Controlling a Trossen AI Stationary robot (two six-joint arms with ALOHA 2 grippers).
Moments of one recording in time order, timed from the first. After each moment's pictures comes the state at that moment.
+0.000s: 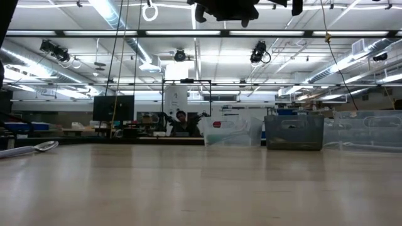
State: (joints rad) left arm -0.15 1.85 1.32 0.50 -0.77 0.21; right arm 0.32 1.13 0.66 0.61 0.74 -0.13
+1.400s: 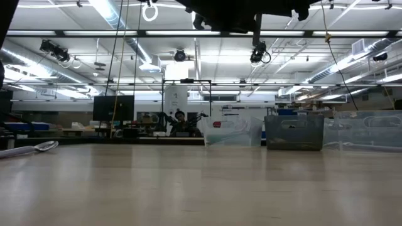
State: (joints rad) left arm -0.13 1.85 1.32 0.39 -0.76 0.19; right arm 0.29 1.11 0.66 0.45 0.86 -0.19
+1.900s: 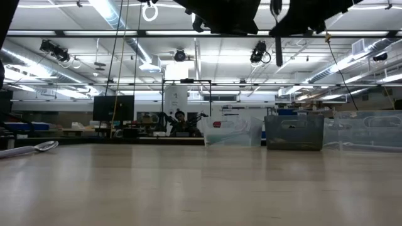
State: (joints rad) left arm -0.13 1.85 1.32 0.36 -0.76 0.15; right arm 0.20 0.93 0.66 0.00 0.92 0.01
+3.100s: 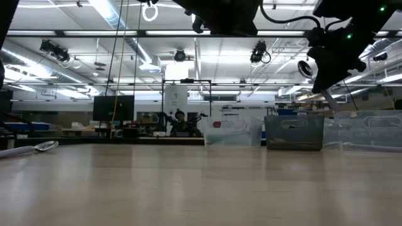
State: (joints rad) left arm -0.13 1.85 1.32 0.35 -0.76 0.14; right arm -0.06 0.87 0.66 -0.86 0.65 0.72
